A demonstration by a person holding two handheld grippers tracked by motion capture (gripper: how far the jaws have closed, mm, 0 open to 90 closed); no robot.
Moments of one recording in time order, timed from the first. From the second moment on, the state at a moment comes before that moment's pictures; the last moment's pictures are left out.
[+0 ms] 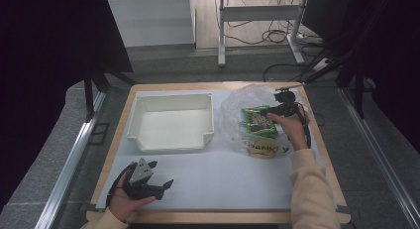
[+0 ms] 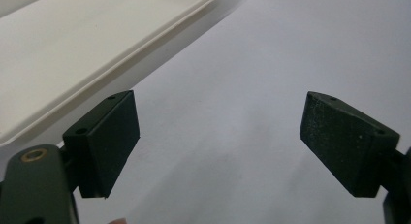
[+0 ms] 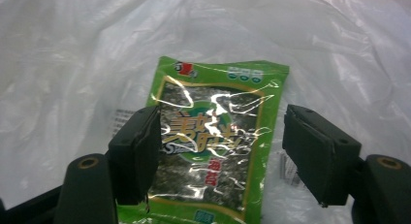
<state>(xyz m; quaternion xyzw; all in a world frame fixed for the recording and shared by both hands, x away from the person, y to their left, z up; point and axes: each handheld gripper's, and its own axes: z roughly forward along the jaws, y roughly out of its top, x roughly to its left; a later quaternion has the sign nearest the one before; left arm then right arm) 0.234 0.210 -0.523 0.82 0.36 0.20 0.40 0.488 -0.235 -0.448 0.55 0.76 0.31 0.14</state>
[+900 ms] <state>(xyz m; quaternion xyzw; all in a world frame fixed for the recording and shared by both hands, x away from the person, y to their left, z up) 0.235 0.213 -0.522 0.82 0.37 0.20 0.40 0.518 -0.241 -0.473 0.57 0.78 0.23 0.12</state>
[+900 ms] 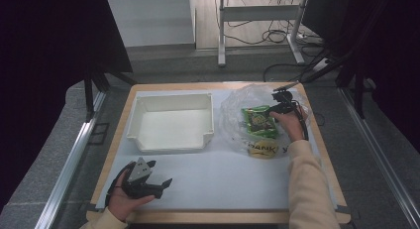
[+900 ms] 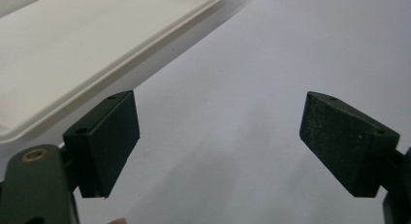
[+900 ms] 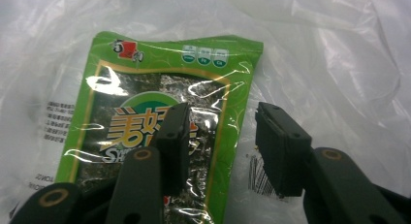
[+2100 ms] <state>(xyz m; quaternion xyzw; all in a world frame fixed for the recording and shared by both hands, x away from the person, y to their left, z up) 0.234 0.213 -0.521 0.82 0.36 0.20 0.40 0.517 -0.224 -0.487 0.62 0.75 0.18 0.13</state>
